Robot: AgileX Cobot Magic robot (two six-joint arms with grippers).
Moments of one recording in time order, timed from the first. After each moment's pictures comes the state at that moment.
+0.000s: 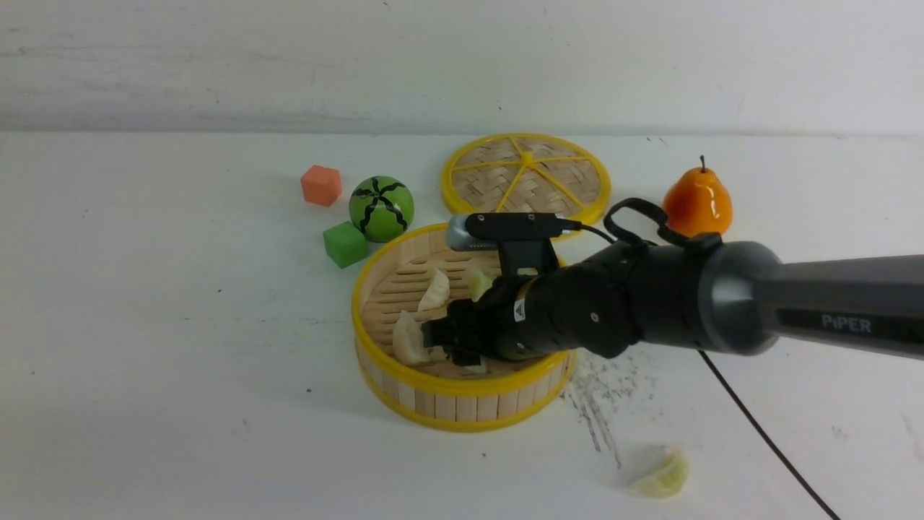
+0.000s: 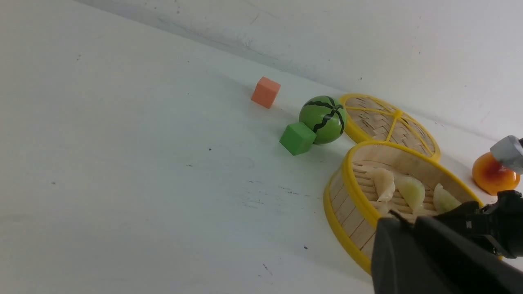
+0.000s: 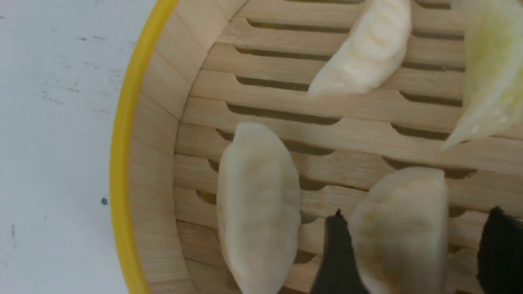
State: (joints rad) right arm 0.63 1.99 -1.32 0.06 0.19 0.41; left arm -0.55 0.22 -0.30 0.80 0.48 -1.19
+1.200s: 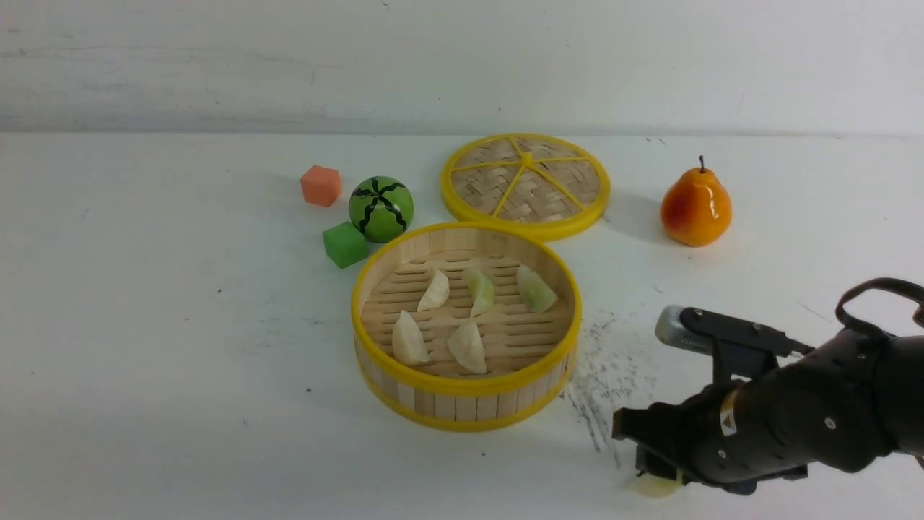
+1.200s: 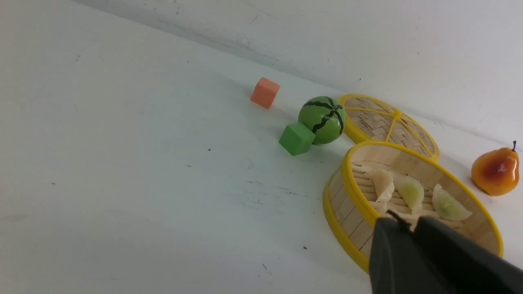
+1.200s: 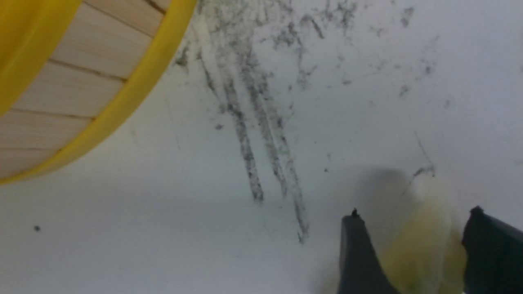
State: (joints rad) right arm 0.46 1.66 -0.76 -0.03 0.25 0.73; left arm -0.55 0.22 -0.30 0.80 0.48 -1.19
